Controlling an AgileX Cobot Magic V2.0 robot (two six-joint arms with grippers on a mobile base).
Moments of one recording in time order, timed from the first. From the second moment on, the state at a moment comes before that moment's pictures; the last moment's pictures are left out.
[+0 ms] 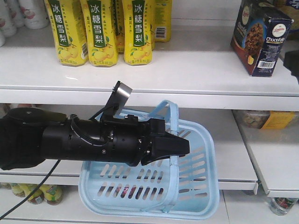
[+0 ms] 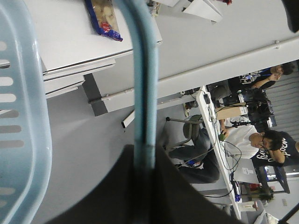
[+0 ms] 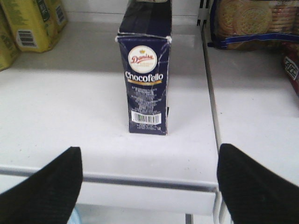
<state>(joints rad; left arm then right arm) -0.59 1.52 -0.95 -1.67 0.78 0.83 0.17 0.93 -1.06 -0.21 0.62 0.23</state>
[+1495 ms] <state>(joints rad) -0.59 1.52 -0.95 -1.67 0.78 0.83 0.17 0.15 -0.14 -0.34 0.05 0.16</state>
